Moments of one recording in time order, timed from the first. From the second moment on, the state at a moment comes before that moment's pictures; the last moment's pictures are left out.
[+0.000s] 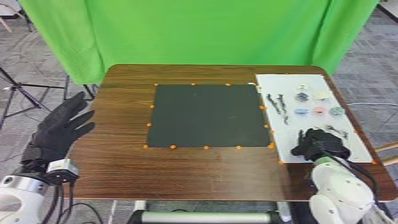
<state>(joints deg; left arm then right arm) 129.9 -62.5 -113.1 -122.7 47.9 -5.3 1.5 -111.3 -62.8 85.8 -119.6 -149.2 -21.9 38.2</state>
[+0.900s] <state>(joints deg) 130.6 -62.5 -114.1 -123.1 47.9 -5.1 1.5 -113.4 -64.4 86.8 -117.9 -138.7 -8.3 36.5</state>
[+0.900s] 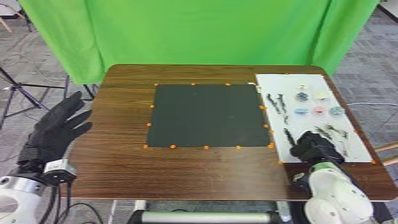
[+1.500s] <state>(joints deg) 130.9 -62.5 -114.5 -123.2 47.9 -5.0 1.5 -113.3 -64.2 89.7 -118.9 -143.5 -13.8 38.2</state>
